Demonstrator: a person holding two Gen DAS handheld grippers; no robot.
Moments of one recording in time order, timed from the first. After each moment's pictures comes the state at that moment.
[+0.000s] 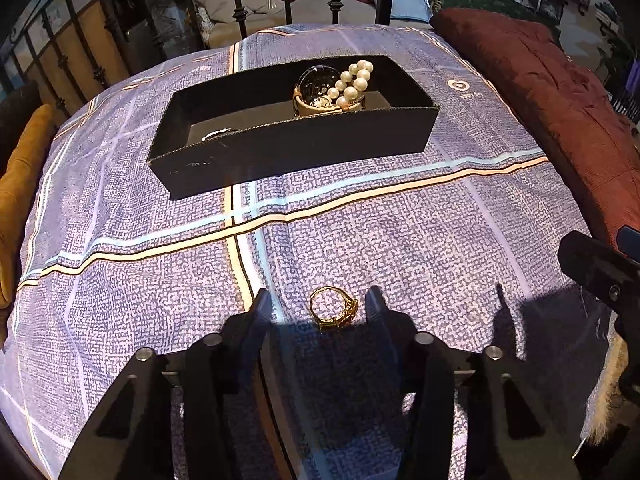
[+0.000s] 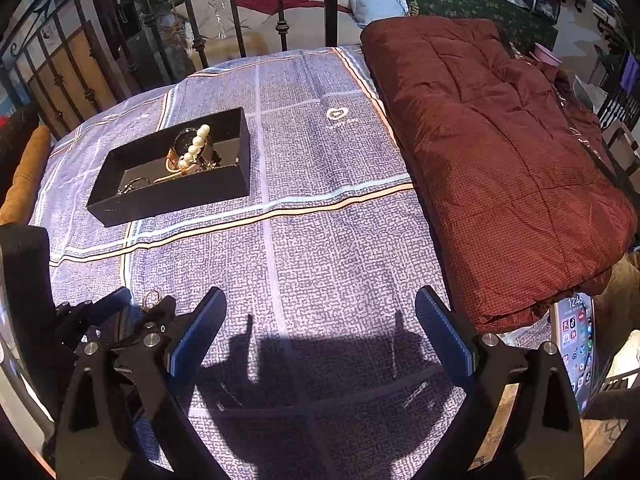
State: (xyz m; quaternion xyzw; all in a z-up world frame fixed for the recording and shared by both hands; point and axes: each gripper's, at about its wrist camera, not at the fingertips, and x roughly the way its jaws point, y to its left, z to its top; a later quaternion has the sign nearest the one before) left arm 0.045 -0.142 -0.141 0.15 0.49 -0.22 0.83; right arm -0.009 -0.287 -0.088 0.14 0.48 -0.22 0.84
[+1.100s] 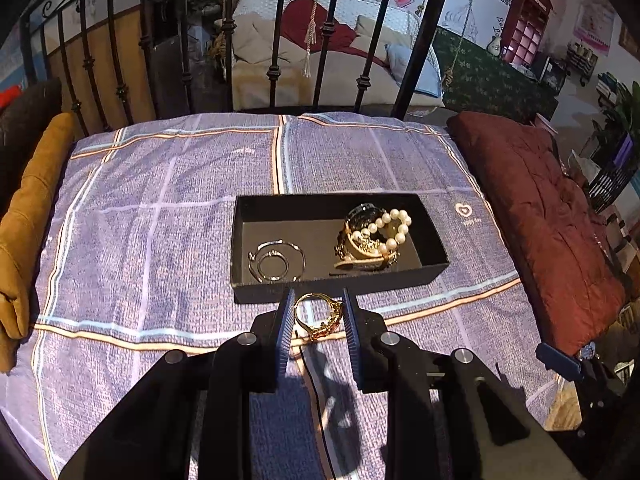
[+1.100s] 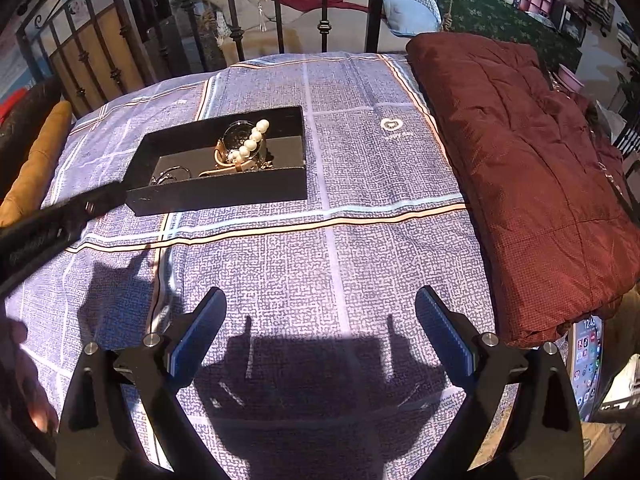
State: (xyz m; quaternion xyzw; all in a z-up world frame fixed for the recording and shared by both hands) left arm 0.107 -0.108 -0.057 0.06 0.44 -0.24 0.86; right arm 0.018 -0.248 -0.082 0.11 0.49 -0.18 0.85
